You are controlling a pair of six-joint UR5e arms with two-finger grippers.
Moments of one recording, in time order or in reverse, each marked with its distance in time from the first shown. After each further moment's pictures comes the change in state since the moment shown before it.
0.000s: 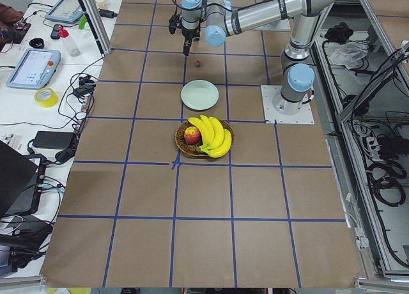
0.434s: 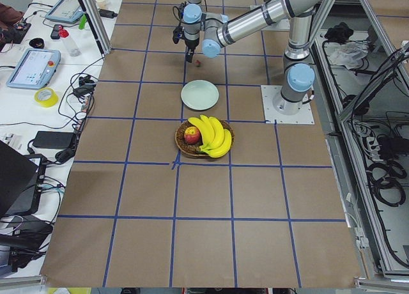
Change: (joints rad) left arm -0.056 -0.125 -0.083 0.183 -0.005 -0.006; right arm 0.009 -0.015 -0.055 0.016 0.084 0.101
